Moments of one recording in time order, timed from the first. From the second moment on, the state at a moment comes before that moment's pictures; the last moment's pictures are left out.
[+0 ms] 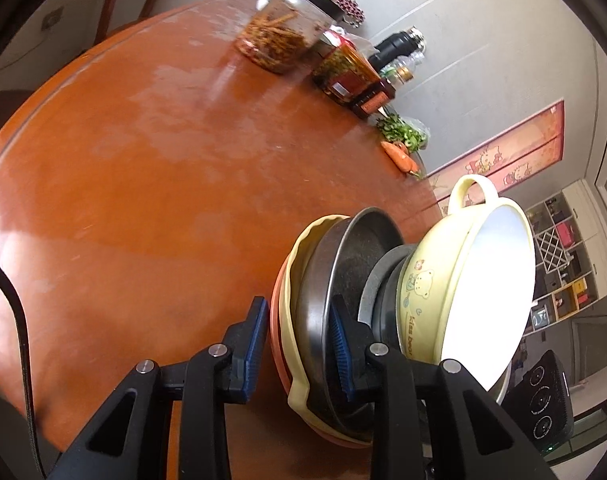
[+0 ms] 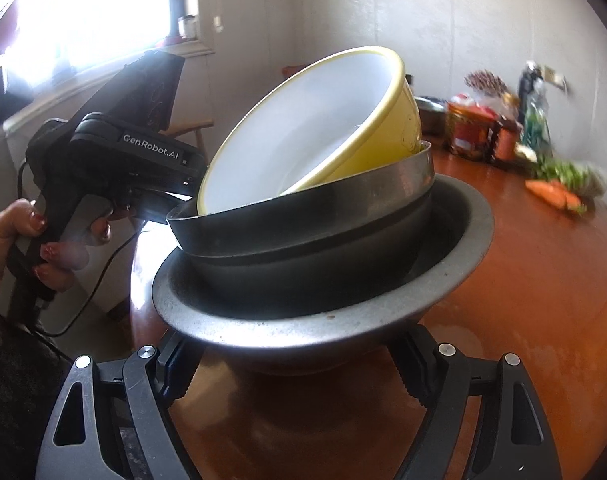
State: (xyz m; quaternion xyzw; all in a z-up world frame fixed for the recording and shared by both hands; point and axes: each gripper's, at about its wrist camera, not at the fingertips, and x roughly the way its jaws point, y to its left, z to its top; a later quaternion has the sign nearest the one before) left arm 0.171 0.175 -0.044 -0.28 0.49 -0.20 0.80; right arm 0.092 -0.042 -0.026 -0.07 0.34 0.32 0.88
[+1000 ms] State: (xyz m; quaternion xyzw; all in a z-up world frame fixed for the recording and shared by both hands) left arm 0.252 0.042 -0.041 -0.24 0.52 -0.23 0.79; right arm 0.154 -0.157 -0.018 -0.02 0.39 0.24 0.89
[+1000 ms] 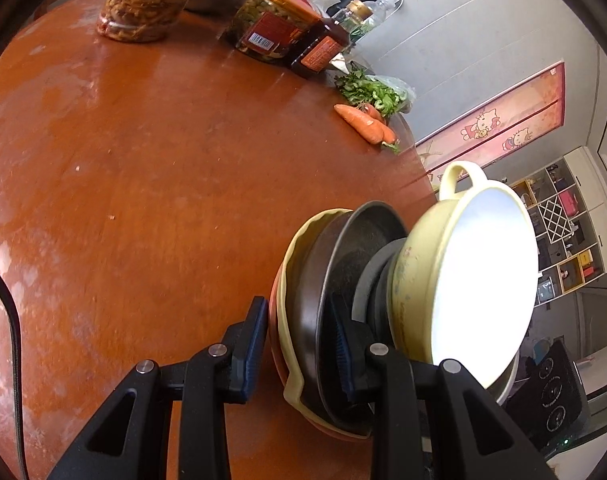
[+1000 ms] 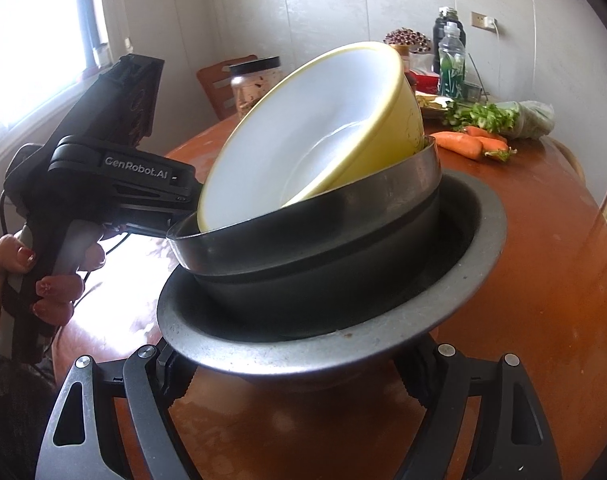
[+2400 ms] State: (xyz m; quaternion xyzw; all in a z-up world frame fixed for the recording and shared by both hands) left arm 0.197 0.062 -0.010 -0.17 0.46 -0.19 0.85; right arm 0.142 -0.161 -0.015 -0.01 0.40 0.21 0.89
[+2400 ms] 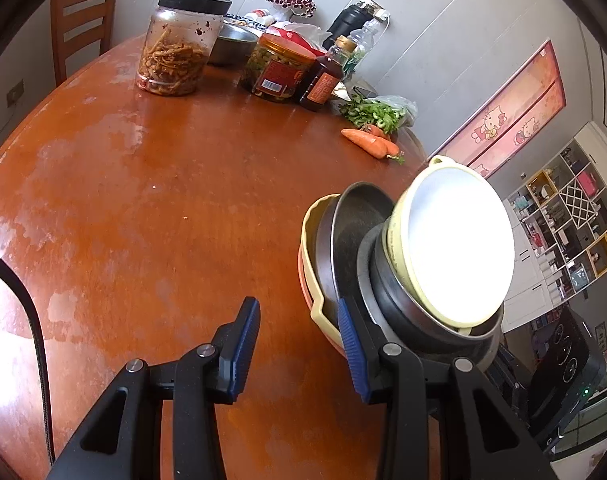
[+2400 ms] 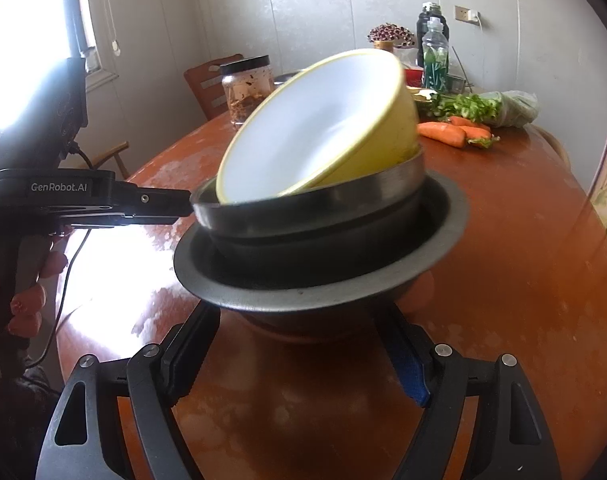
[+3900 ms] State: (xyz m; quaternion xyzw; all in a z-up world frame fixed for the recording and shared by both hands) left arm 0.070 -0.013 -0.005 -0.06 0.38 -0.08 0.92; right arm 0.074 -0.197 -0.011 0.00 0.33 0.15 0.93
